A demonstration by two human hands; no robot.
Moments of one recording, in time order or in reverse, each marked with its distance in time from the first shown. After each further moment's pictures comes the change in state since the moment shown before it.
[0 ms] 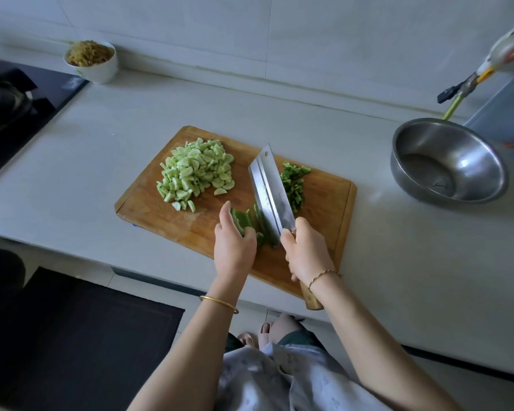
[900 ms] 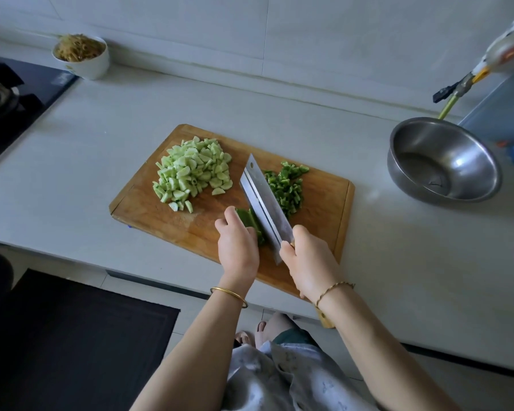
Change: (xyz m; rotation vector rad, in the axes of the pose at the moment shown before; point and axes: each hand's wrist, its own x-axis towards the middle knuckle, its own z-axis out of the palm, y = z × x) left_hand 0.004 0.003 0.010 0.133 0.035 0.050; right_hand -0.024 -0.018 -0.010 -0.267 -0.059 -0.022
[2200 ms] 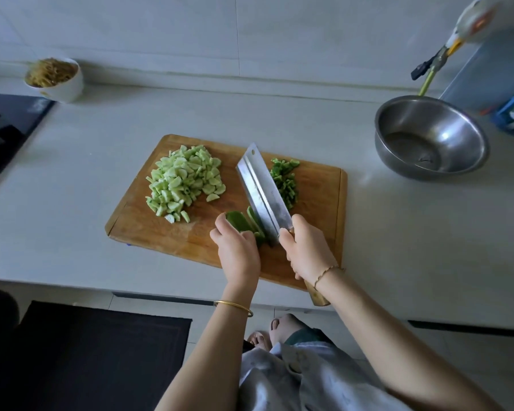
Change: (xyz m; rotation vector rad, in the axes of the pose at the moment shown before) left_hand -0.003 -0.003 -0.004 -0.150 -0.012 -0.064; right_hand 0.021 0.011 0.019 0.251 0.082 0.036
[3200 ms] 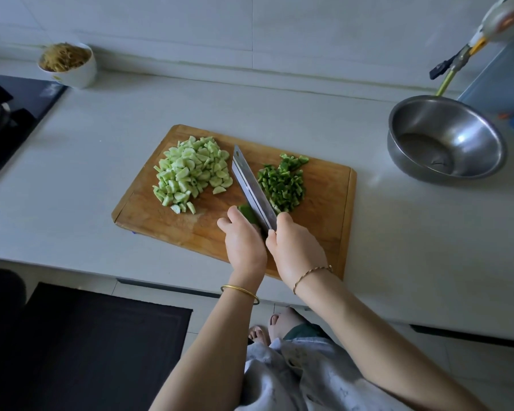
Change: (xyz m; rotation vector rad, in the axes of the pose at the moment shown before) left_hand 0.006 0.003 0.006 0.155 -0.026 0.004; right_hand -0.011 -0.035 0.011 -0.403 -0.026 -0.067
